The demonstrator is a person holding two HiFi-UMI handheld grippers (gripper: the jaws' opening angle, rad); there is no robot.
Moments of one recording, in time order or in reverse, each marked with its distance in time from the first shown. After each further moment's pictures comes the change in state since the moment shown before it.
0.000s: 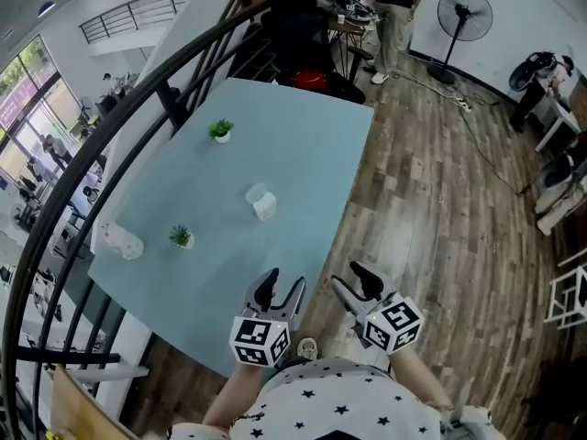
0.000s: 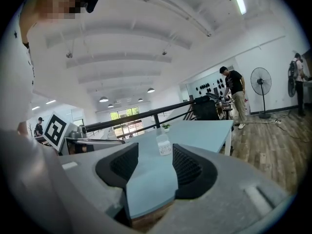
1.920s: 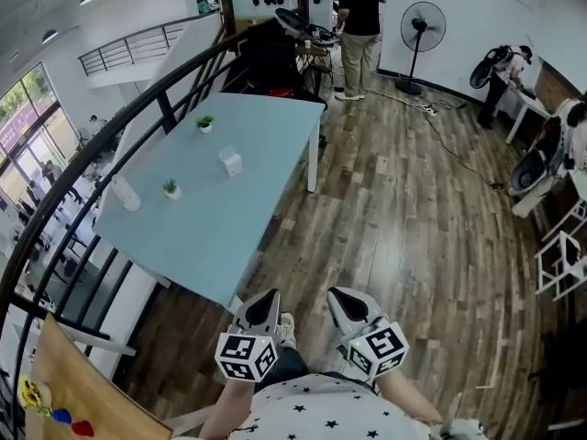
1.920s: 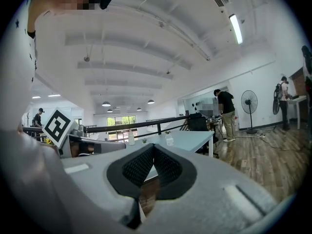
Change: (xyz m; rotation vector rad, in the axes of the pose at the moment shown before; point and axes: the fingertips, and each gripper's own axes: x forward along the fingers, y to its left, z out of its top) left arm -0.247 -0.254 -0.124 0.030 -0.070 -0.012; right arm -0.342 0.162 -0.102 -0.114 -0.145 -0.065
